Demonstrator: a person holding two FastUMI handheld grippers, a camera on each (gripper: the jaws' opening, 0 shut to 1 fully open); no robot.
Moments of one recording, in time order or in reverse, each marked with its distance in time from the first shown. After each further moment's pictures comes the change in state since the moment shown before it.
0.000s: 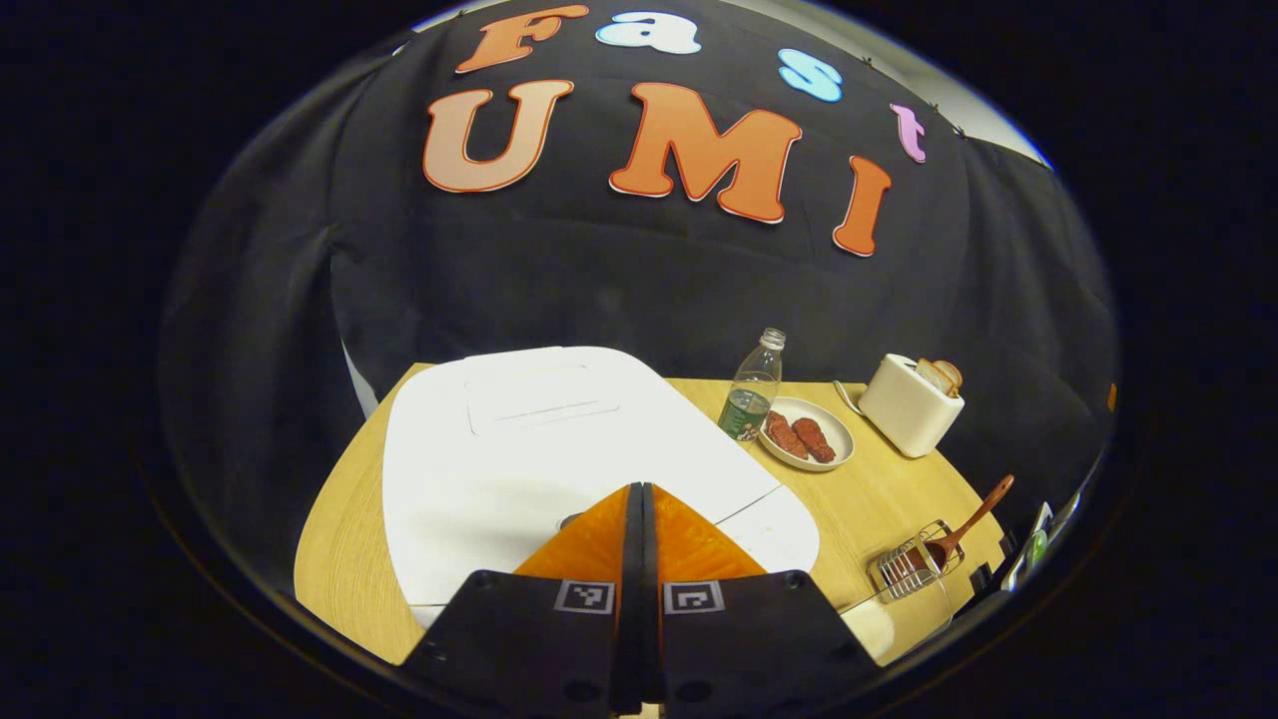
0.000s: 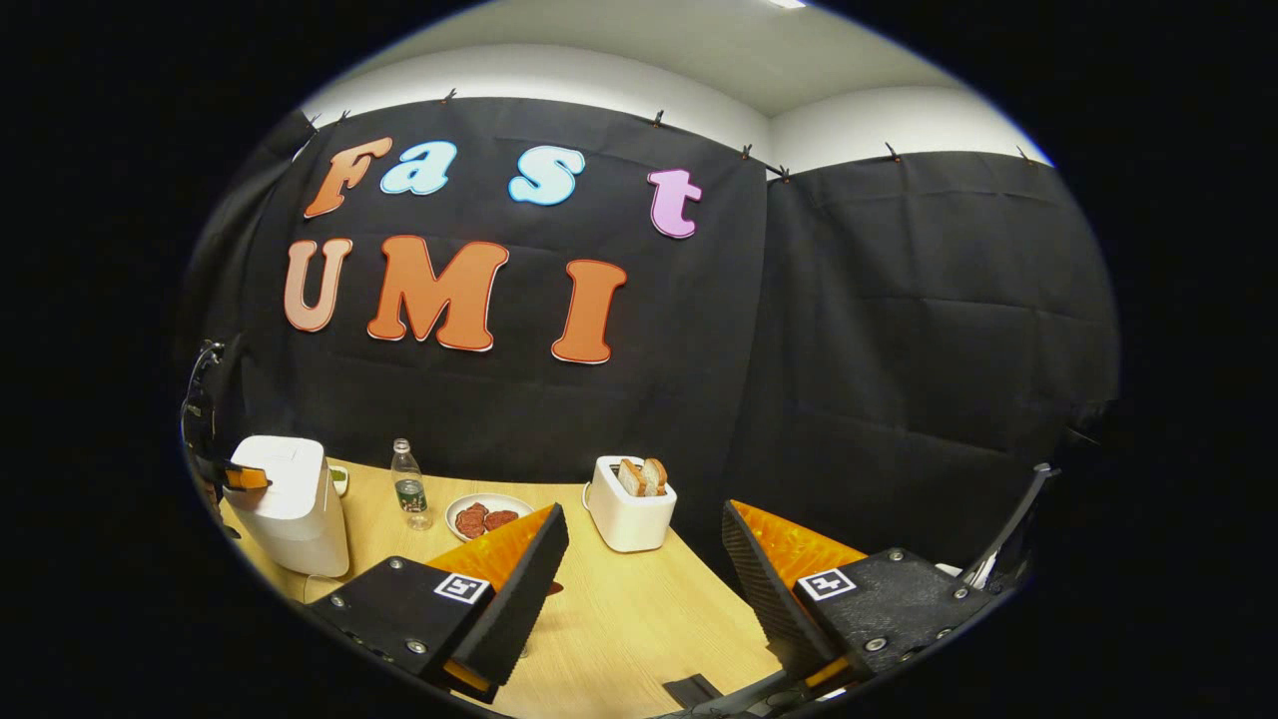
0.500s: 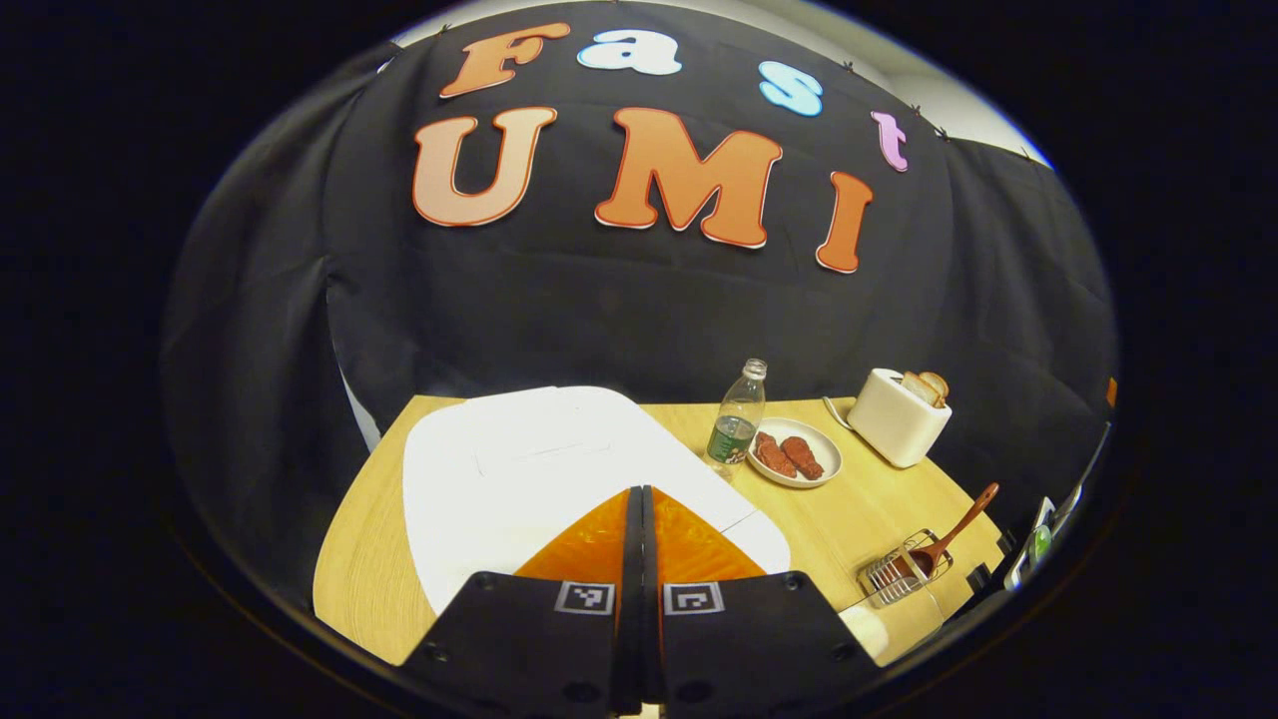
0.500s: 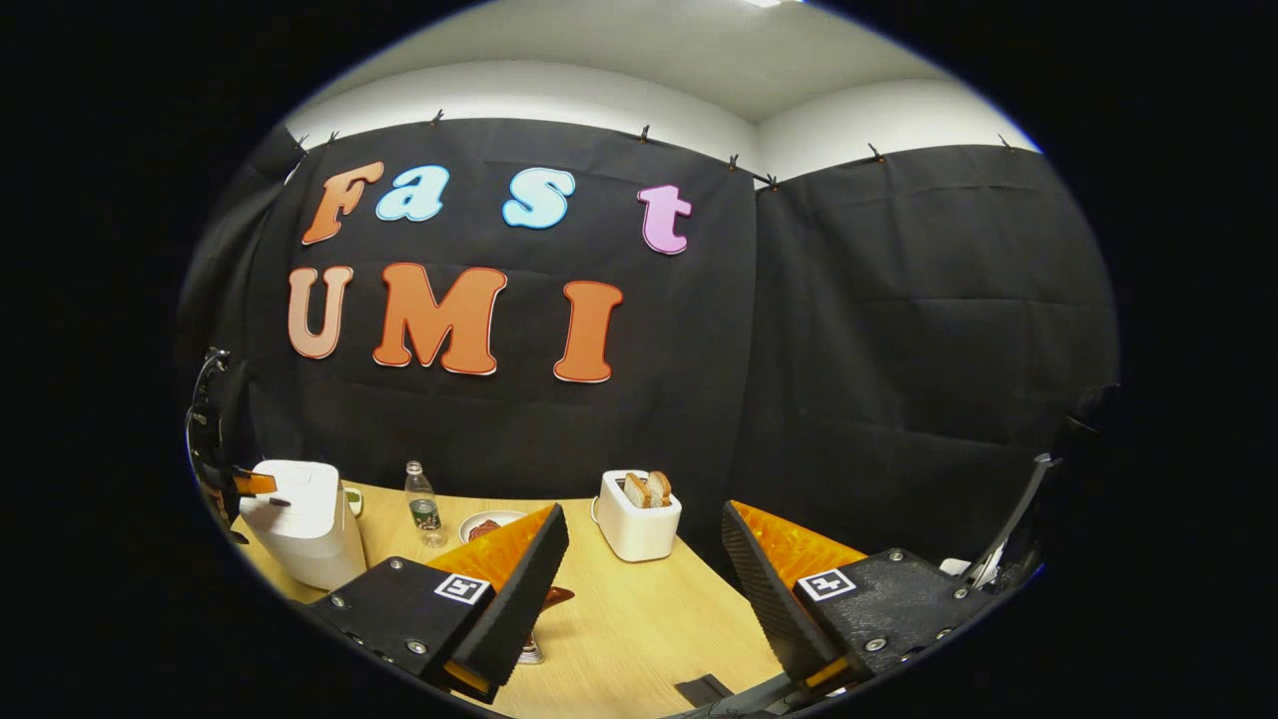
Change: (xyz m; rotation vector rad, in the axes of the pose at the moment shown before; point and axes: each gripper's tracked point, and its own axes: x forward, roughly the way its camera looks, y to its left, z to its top) left arm -0.014 -0.007 0.028 0.029 -0.069 -0.013; right arm -0.015 -0.003 0.010 0.048 -0.029 0.011
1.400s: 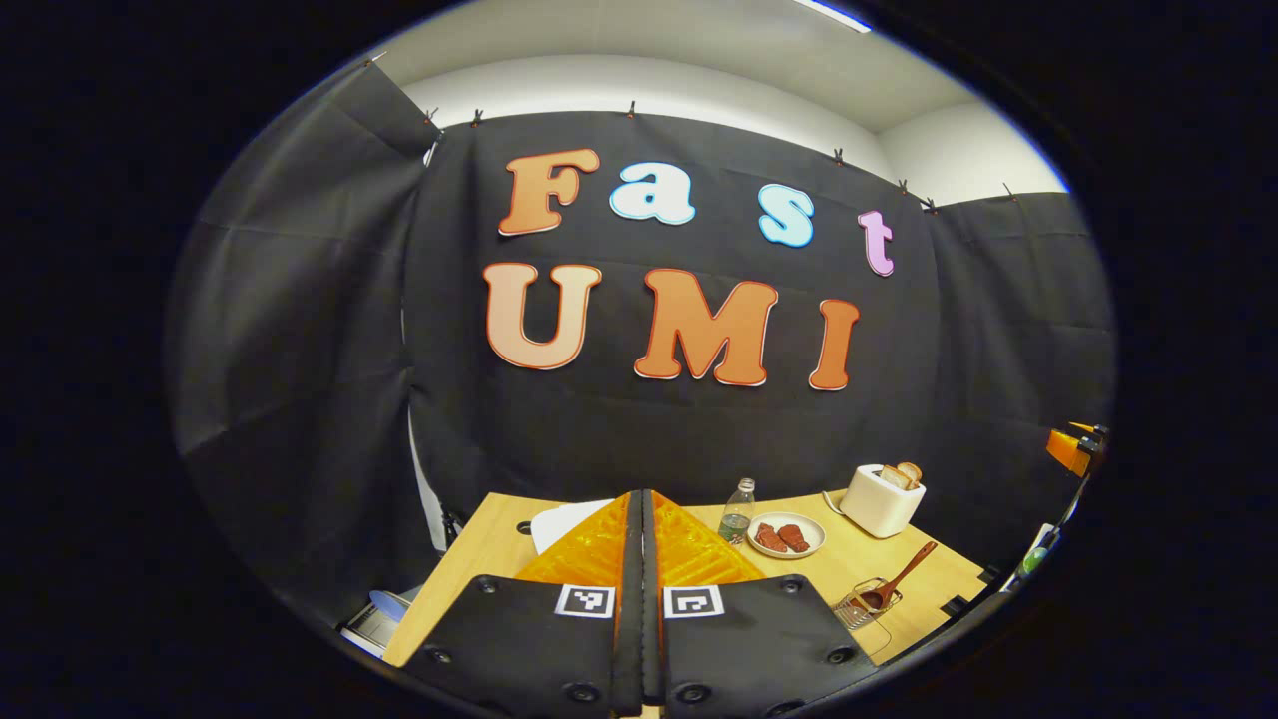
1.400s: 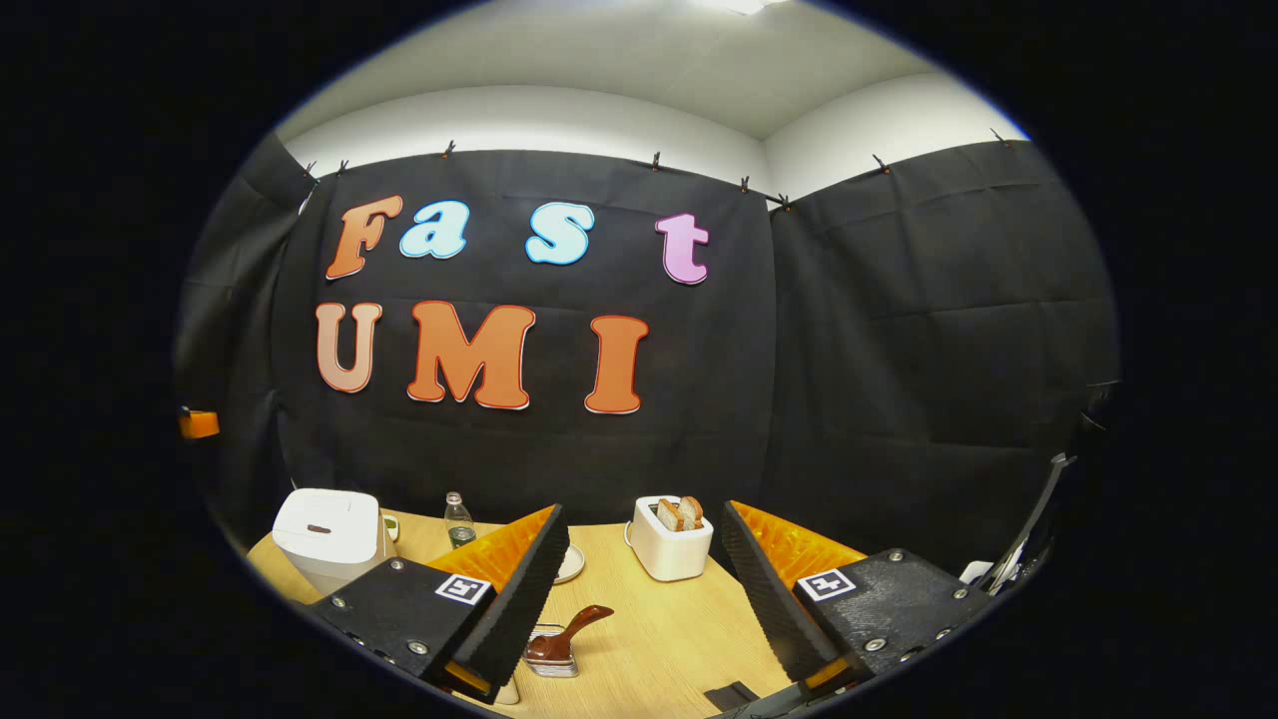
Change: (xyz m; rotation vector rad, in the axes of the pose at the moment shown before) left arm -0.185 0.005 0.106 0.006 -0.338 0.067; right arm -0.022 0.018 0.028 0.047 -0.085 0.079
